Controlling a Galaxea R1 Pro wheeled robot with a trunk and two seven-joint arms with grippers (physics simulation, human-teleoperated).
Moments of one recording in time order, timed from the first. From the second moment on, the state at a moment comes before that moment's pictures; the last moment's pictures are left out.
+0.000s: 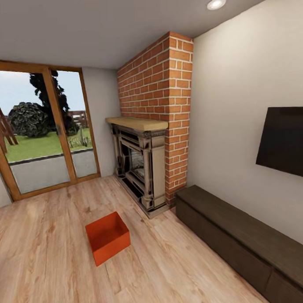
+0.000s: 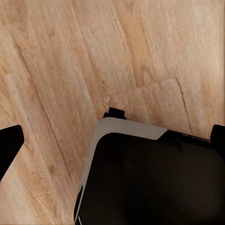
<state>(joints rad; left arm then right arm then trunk) -0.24 0.04 0.06 0.00 0.19 0.00 0.06 -0.23 -0.05 0.18 0.03 -0.01 -0.11 -0.10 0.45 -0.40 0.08</state>
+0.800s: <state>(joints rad) -0.24 0.04 0.06 0.00 0.19 0.00 0.06 -0.23 -0.05 0.18 0.03 -0.01 -0.11 -0.10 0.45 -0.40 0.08</state>
